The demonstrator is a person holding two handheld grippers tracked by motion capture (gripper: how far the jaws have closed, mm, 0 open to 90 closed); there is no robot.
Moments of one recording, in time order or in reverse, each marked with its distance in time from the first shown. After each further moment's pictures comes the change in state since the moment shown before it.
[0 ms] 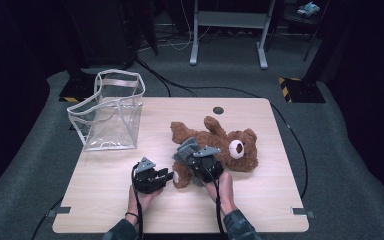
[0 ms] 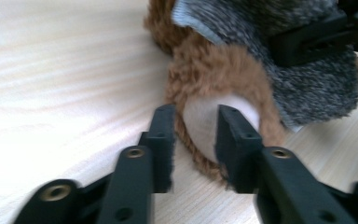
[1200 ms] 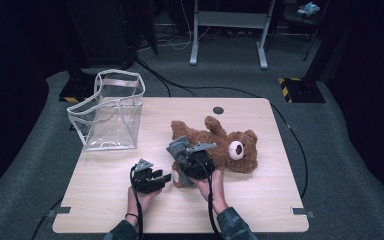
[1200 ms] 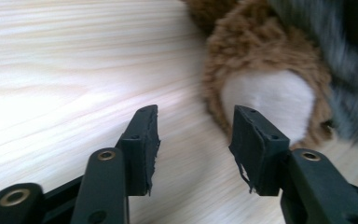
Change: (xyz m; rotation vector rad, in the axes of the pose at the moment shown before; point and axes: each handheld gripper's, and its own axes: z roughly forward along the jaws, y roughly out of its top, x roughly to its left) left arm 0.015 -0.010 -0.003 0.026 0.092 -0.098; right arm 0.017 0.018 0.003 0.003 0.177 0.088
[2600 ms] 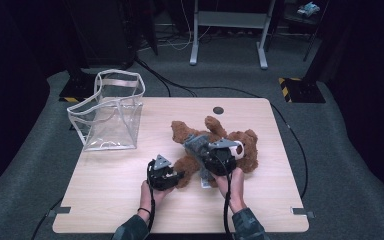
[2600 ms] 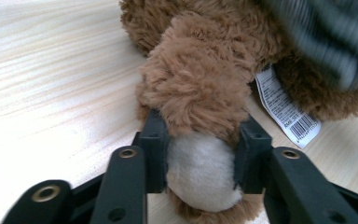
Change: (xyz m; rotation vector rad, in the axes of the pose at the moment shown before) left arm -0.041 0.019 0.027 0.000 -0.038 0.188; right arm -0.039 -0.001 -0.052 -0.093 -0.212 0.006
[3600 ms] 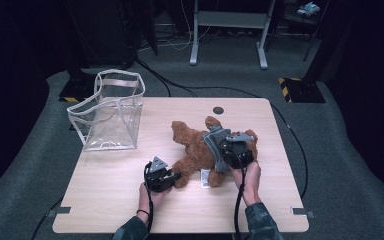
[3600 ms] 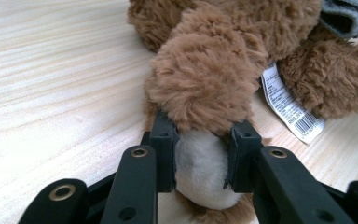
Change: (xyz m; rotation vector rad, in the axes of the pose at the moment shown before) left arm 0.007 -0.011 0.000 -0.038 -0.014 -0.024; right arm -0.053 -0.008 -0.001 0.041 -0.187 0.047
